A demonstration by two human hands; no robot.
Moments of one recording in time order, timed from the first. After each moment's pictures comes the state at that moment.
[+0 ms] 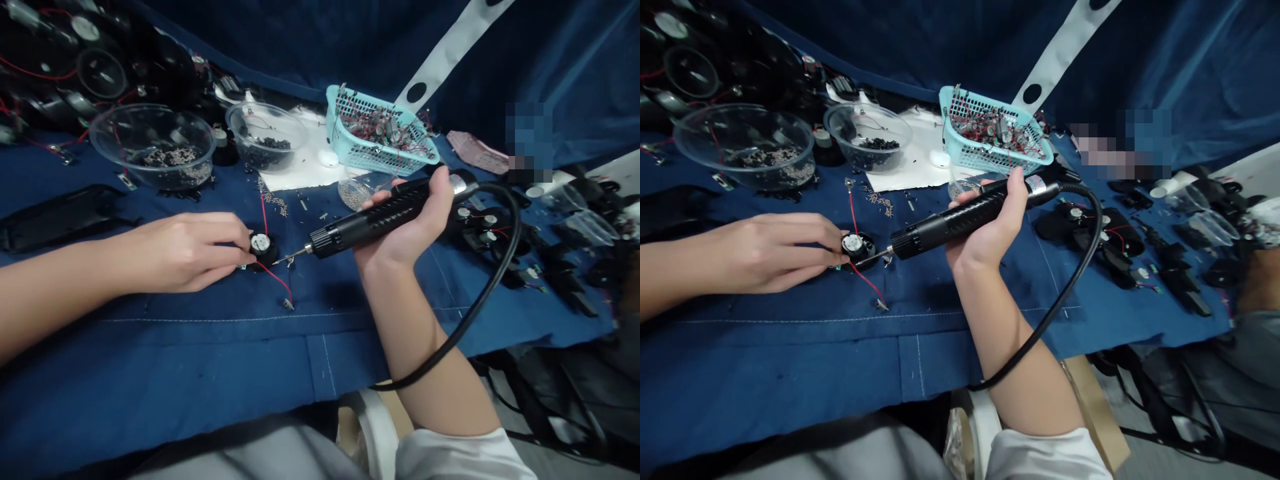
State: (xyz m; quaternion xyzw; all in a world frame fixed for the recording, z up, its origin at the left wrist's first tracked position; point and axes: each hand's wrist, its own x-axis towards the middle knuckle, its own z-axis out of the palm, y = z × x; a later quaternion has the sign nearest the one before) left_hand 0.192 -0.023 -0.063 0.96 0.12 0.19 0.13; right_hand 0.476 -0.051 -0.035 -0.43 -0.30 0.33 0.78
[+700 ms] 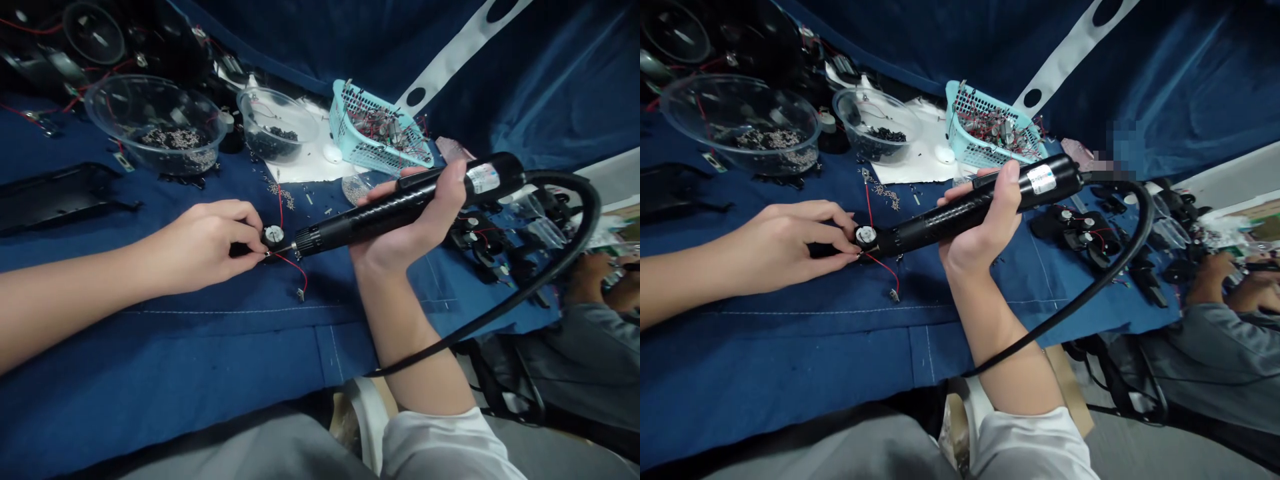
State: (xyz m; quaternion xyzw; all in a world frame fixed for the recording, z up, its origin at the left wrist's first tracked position) left_hand 0.207 -0.038 -0.080 0.89 0.29 0.28 0.21; right_hand 0.431 -0.068 -0.022 -0.44 -0.35 0.27 0.79
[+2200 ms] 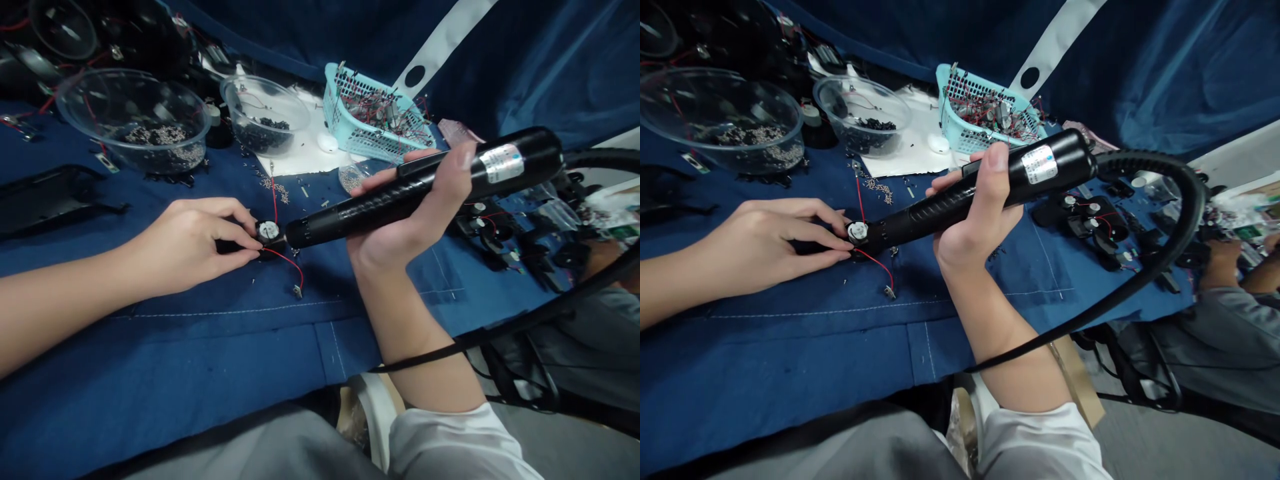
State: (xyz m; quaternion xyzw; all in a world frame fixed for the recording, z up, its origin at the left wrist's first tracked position) left_hand 0.203 -0.035 -0.085 0.90 0.22 0.33 0.15; right_hand 0.433 -0.064 -0.033 -0.39 -0.39 0.22 0.81
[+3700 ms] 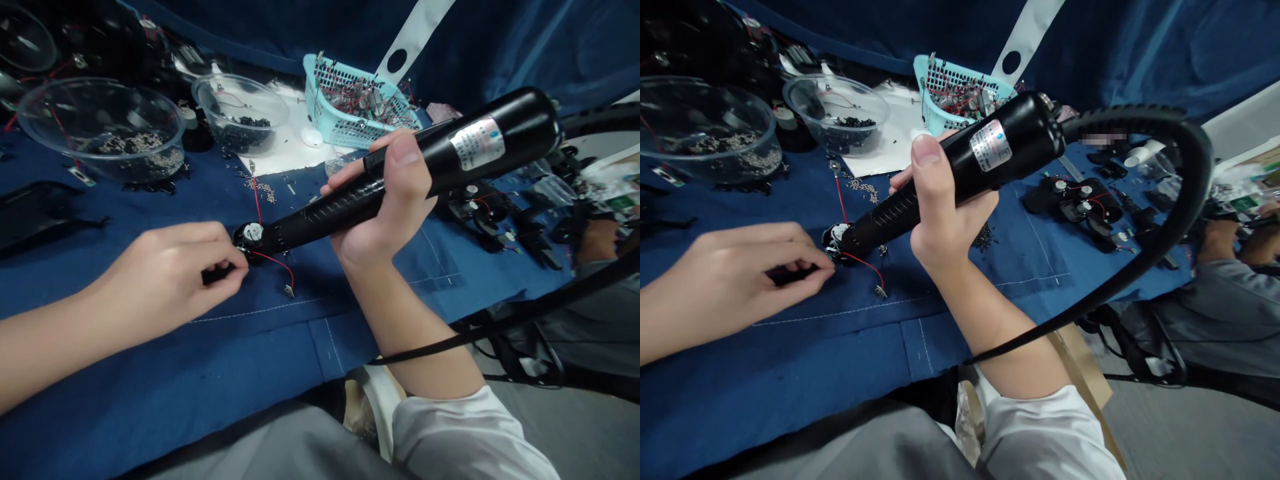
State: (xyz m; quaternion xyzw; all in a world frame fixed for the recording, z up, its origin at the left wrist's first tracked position) left_hand 0.206 -0.065 -0.067 0.92 0.26 0.28 0.12; right_hand 0.435 -0.068 -0.034 -0.32 -0.46 0.23 0.80
